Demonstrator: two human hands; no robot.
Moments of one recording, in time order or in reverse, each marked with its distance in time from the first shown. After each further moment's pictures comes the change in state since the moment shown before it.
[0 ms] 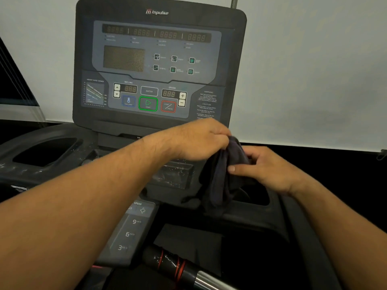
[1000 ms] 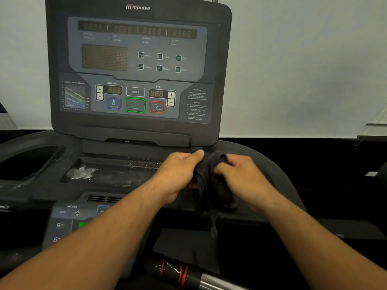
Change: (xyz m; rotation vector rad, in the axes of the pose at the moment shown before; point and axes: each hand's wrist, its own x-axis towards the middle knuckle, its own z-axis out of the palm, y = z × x) left_hand -0.007 -0.067 0.080 -0.986 0.233 -0.422; right_hand 0.008 0.000 0.062 -0.086 0.441 0.217
